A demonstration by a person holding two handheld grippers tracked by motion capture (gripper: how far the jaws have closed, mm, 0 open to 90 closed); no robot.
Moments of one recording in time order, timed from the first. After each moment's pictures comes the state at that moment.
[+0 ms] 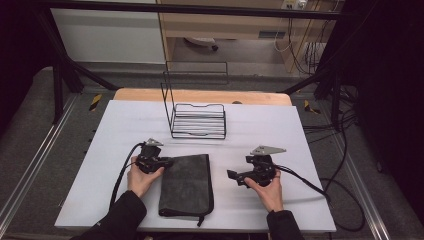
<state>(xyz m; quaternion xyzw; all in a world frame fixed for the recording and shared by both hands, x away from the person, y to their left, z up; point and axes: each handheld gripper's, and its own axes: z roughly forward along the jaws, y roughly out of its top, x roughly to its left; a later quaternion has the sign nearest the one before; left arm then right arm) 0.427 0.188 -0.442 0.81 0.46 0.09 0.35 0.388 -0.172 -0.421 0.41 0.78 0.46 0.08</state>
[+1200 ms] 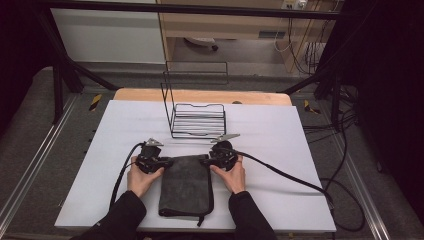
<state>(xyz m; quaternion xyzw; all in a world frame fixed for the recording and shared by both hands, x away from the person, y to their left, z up) 0.428 0.189 -0.443 0.81 0.46 0.09 0.35 0.446 -0.076 -0.446 0.42 0.82 0.39 0.06</state>
